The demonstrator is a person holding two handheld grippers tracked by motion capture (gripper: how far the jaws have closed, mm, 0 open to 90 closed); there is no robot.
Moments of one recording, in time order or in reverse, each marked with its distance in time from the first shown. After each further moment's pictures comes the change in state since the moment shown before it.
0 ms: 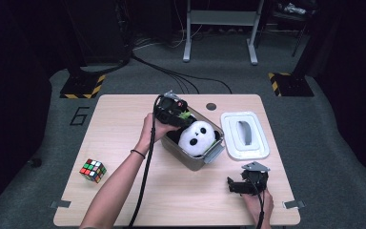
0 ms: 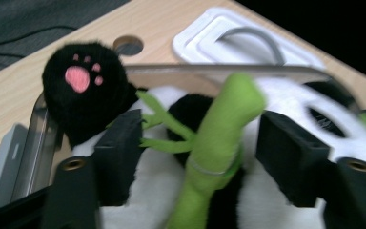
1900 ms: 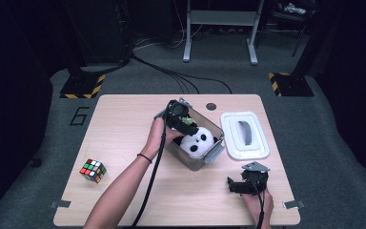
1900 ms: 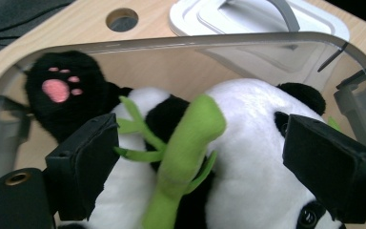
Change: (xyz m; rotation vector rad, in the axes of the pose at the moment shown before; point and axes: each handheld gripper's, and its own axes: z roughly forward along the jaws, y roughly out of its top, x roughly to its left) left arm -0.029 0.006 0.004 0.076 0.060 0.036; right arm 0.000 0.000 0.000 0.001 0.000 -0.005
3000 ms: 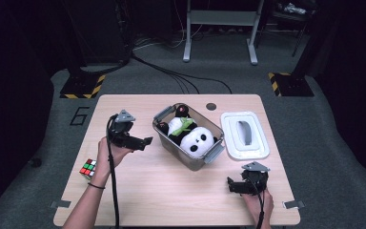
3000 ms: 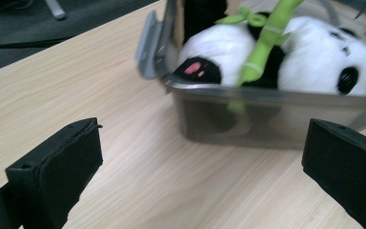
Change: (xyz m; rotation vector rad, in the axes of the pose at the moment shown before) left arm 0.039 -0.124 -0.113 -0.147 0.166 -0.094; right arm 0.000 0.000 0.000 0.000 0.000 0.001
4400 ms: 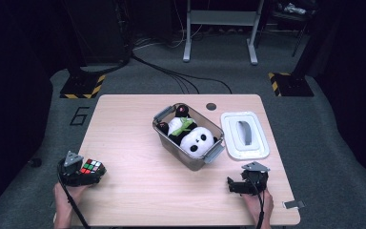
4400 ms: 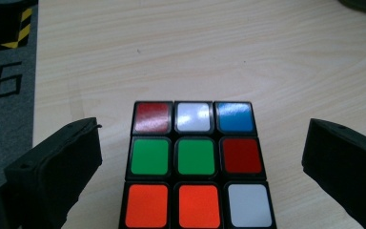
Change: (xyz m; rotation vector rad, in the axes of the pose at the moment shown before) left arm 0.064 -0.183 -0.041 0.013 0.248 -0.265; right arm 0.000 0.000 0.000 0.000 -0.001 0.000
